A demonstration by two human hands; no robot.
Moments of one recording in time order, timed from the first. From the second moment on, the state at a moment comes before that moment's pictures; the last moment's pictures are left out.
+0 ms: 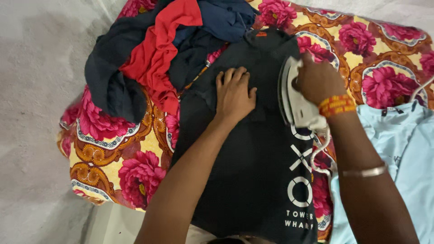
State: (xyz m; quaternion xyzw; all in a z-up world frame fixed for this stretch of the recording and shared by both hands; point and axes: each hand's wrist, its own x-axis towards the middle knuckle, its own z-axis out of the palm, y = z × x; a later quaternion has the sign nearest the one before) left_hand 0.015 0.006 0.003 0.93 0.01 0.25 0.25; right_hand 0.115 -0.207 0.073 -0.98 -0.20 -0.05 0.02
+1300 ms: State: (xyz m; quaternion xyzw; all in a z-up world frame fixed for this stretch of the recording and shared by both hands) left_hand 0.017 0.005 -0.006 0.95 -0.03 0.27 0.18; right_hand -0.013 -0.277 0.012 -0.65 -0.23 -0.19 0.70
